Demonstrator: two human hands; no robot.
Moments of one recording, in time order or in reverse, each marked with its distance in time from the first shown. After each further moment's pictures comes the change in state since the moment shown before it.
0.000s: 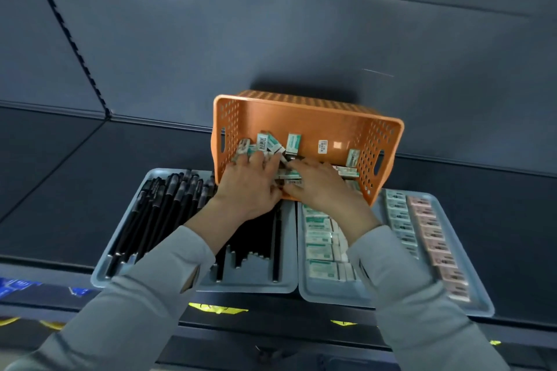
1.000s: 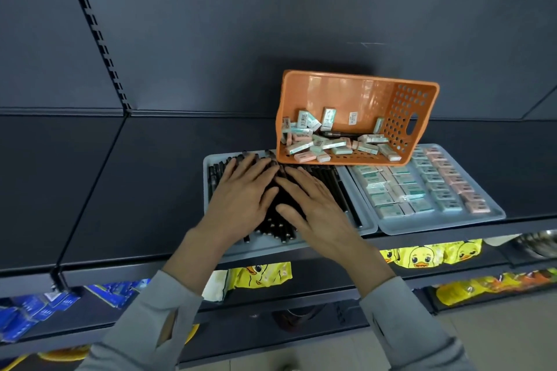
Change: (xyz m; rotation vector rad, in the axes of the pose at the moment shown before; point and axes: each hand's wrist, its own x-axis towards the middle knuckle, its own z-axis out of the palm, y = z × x) left_hand -0.109 -0.136 0.024 -0.416 0.153 0.317; right_hand -0.073 -0.159 0.096 0.194 0.394 -0.066
